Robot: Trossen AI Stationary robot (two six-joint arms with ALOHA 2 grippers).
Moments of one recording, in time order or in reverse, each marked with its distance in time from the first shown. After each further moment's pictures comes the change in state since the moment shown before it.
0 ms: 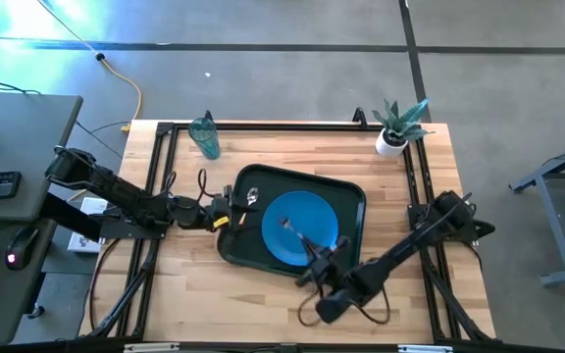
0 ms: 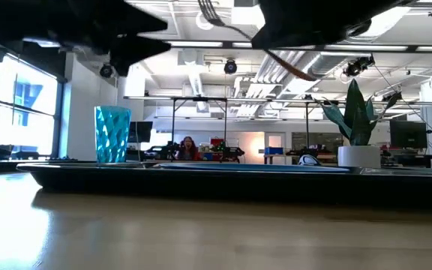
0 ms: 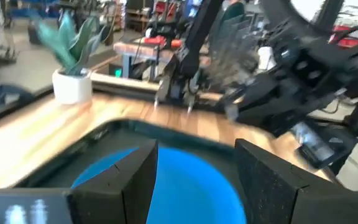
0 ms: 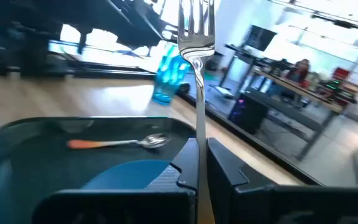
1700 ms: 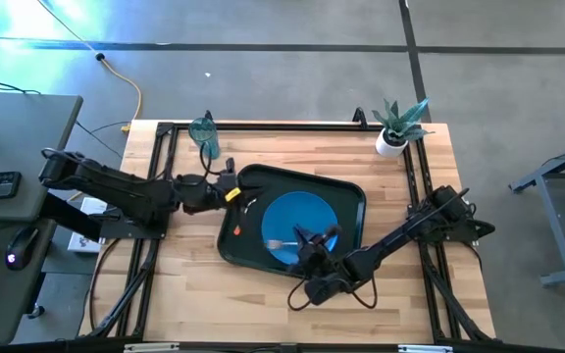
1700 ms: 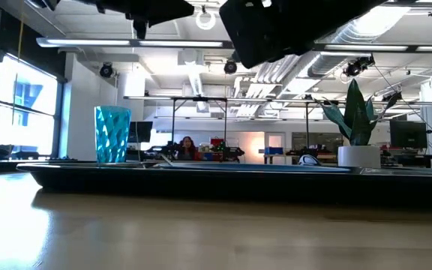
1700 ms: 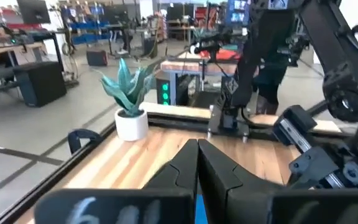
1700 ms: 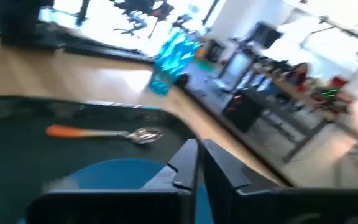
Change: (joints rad) left arm 0.133 -0.076 0.299 -0.379 -0.059 0.147; right arm -0.096 -0.003 0.002 0.094 -0.095 -0.236
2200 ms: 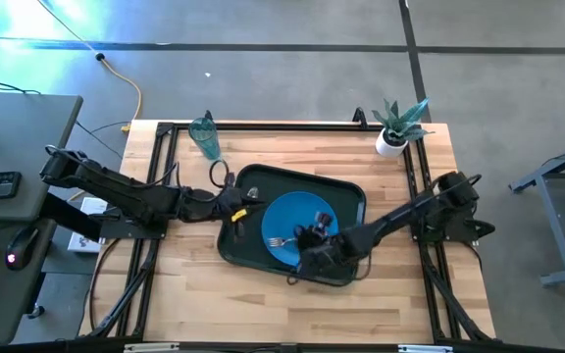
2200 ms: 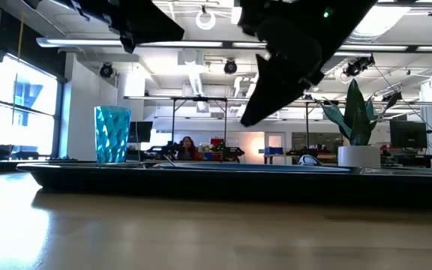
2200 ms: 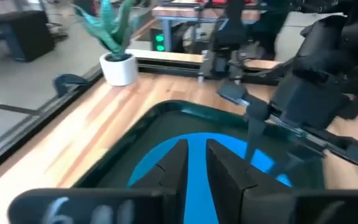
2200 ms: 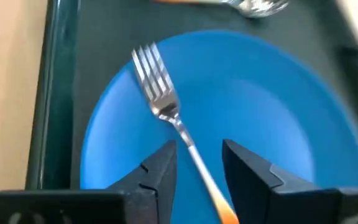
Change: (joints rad) left arm -0.090 0.015 -0.001 -0.222 -0.069 -0.107; right arm -0.155 -0.127 -0.002 -0.453 -0.833 0.266
